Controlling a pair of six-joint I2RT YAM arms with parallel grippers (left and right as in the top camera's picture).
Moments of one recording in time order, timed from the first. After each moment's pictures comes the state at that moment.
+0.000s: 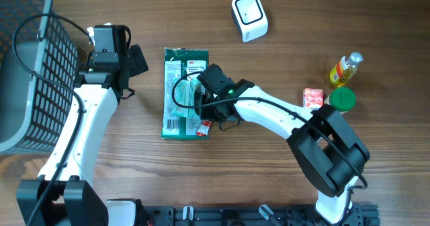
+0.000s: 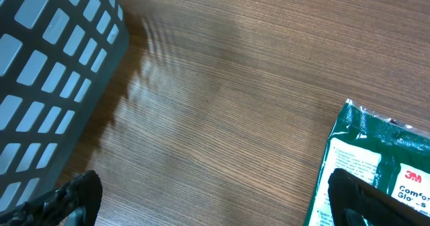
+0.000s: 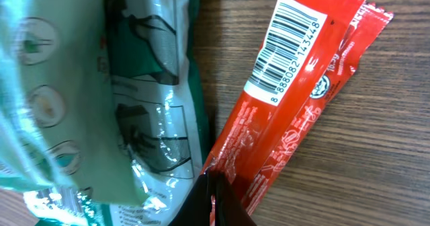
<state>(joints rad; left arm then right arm) -0.04 1.51 1.15 -0.59 -0.32 -0.32 0.74 1.98 1.24 -0.50 -0.17 0.77</state>
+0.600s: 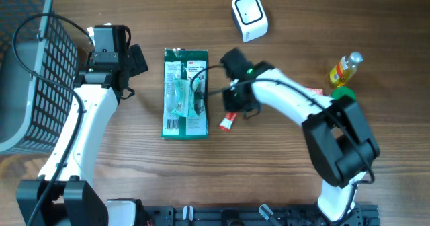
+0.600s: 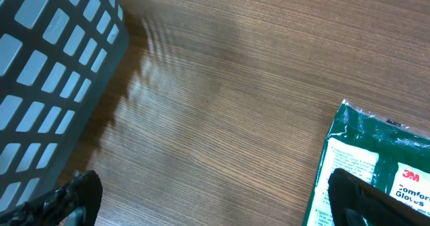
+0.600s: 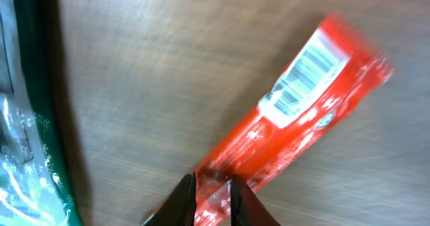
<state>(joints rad) -0.04 1.51 1.15 -0.59 -0.32 -0.32 0.56 1.98 1.33 -0.76 -0.13 0.41</state>
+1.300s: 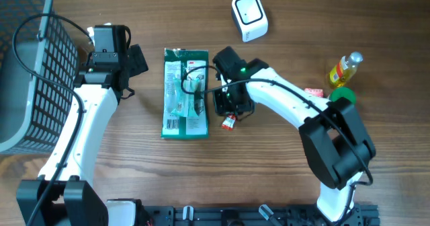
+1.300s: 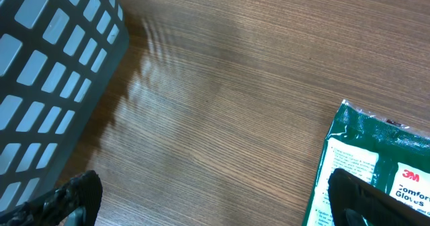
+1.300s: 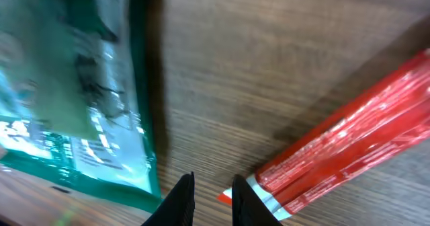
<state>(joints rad) -0.04 1.51 1.15 -0.59 -0.32 -0.32 0.62 1.99 1.36 -0.81 -0.28 0.48</state>
